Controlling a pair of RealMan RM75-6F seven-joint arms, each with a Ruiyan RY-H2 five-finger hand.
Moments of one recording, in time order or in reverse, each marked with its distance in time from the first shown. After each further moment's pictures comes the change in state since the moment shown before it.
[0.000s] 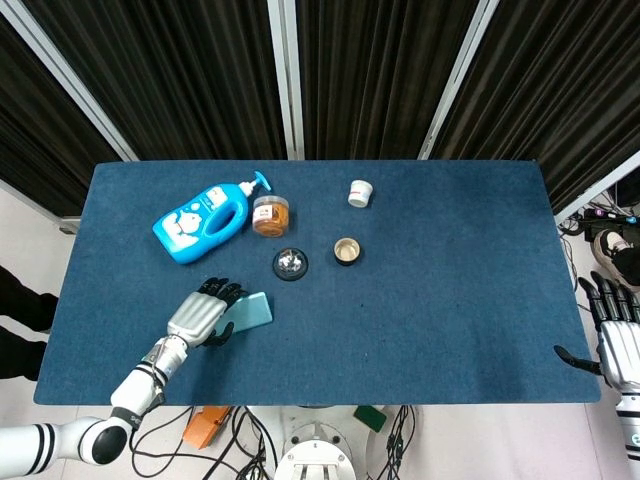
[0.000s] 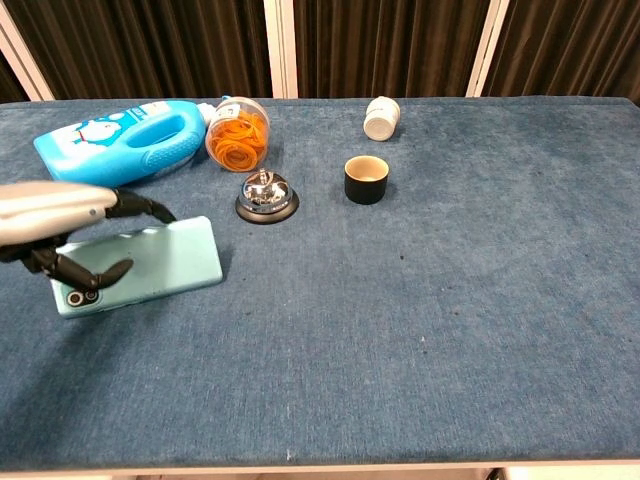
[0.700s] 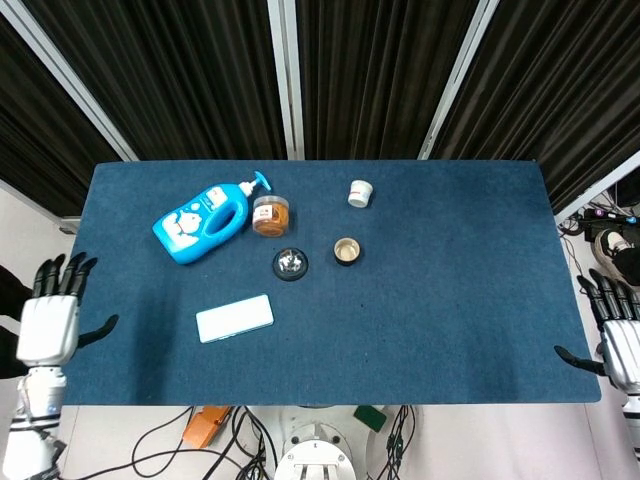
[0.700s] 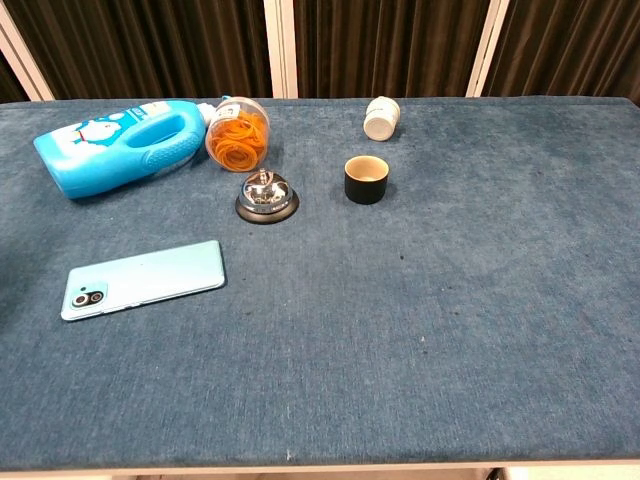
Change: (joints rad) left arm 0.403 0.182 0.044 0.026 0.257 0.661 -0.199; right arm 0.006 0.045 -0.010 -0.005 -0.066 0.005 0.083
